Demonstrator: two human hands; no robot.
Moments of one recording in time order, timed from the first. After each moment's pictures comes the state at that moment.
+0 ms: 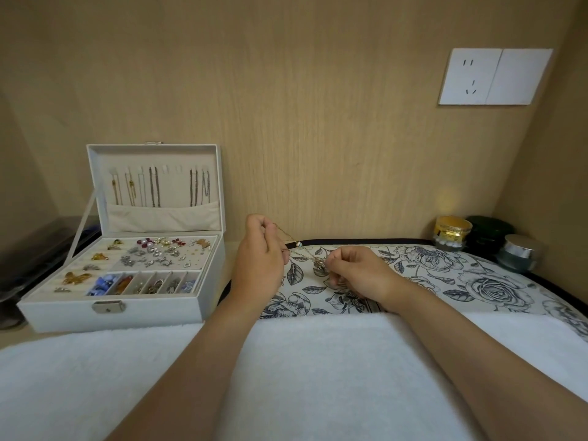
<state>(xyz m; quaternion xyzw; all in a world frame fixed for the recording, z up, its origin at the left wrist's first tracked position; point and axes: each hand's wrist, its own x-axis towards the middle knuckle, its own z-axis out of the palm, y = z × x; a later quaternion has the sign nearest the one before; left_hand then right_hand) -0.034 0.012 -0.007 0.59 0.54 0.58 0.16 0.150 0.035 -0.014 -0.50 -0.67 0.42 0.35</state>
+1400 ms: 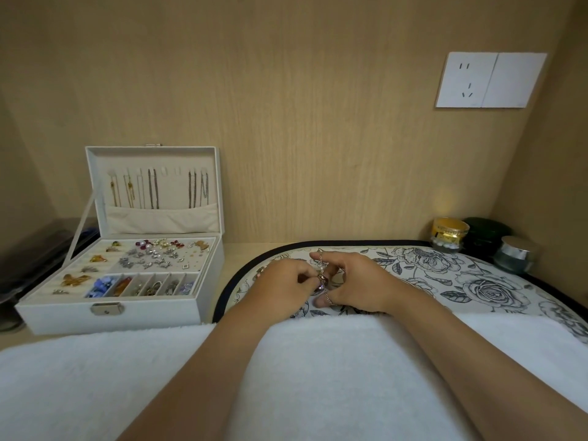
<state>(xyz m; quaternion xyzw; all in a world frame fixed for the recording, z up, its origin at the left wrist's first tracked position) -0.023 0.012 -0.029 0.73 0.55 0.32 0.23 0.155 0.030 -0.015 -0.49 -0.80 0.26 0.23</state>
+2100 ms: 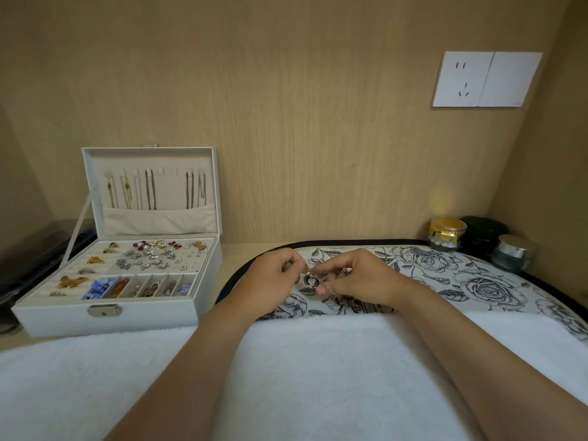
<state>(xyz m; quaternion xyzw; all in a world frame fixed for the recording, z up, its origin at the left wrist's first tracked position) -0.038 0.013 -0.020 0.70 0.55 0.38 0.25 0.161 0.031 -0.010 -0.49 -0.73 0.39 0.27</state>
